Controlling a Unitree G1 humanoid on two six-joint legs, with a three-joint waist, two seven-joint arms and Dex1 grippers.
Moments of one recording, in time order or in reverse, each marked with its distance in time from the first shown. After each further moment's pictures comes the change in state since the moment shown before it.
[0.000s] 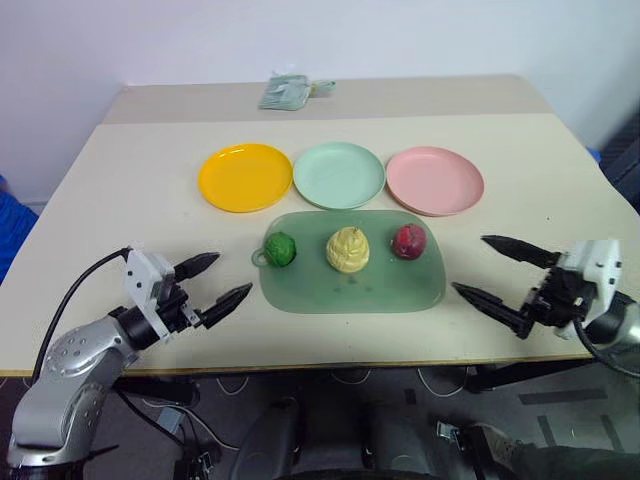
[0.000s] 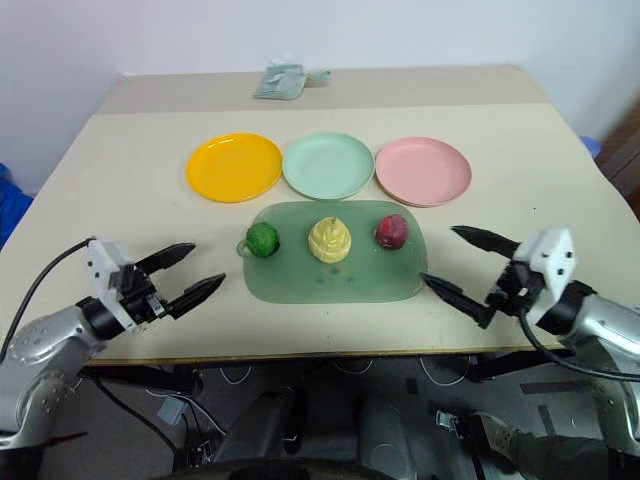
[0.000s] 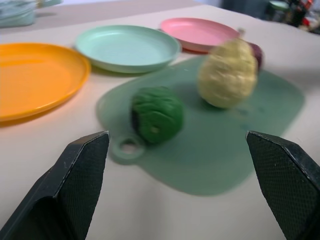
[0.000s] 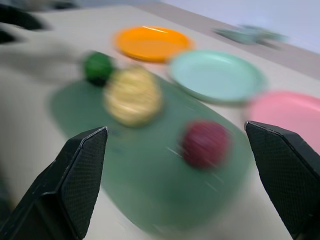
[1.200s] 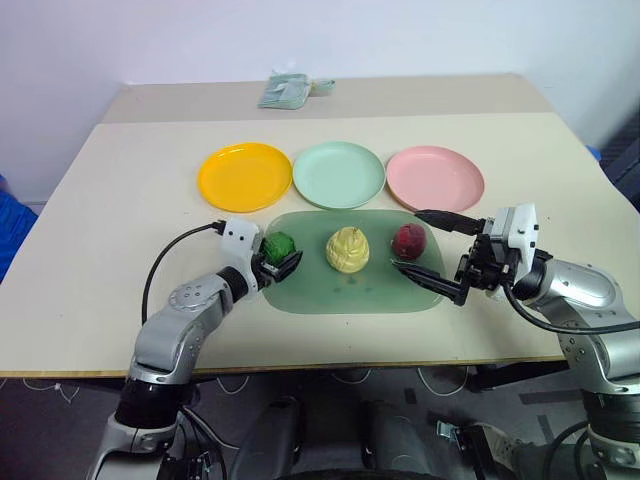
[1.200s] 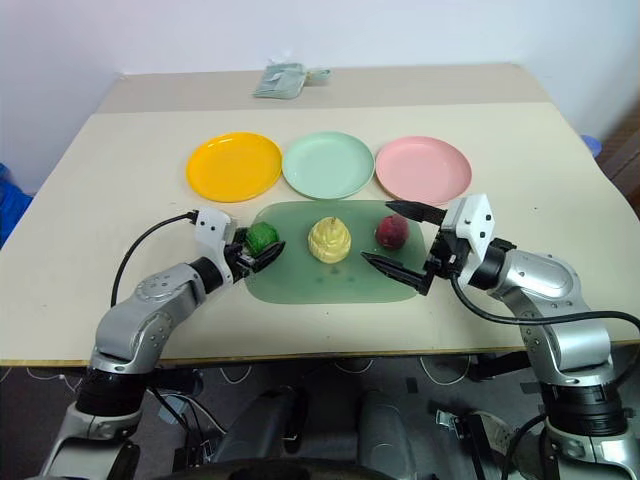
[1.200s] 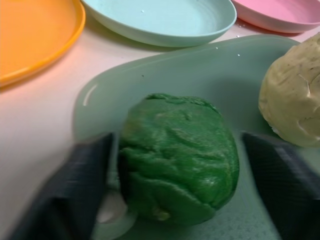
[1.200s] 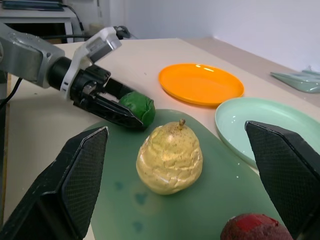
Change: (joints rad) left arm -0.372 -0.272 -0.305 0.155 0.223 0.300 0.386; right arm -0.294 0.077 0.259 0.100 -0.084 -0.019 -0.026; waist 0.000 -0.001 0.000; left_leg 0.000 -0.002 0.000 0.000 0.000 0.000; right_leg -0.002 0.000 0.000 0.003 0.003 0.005
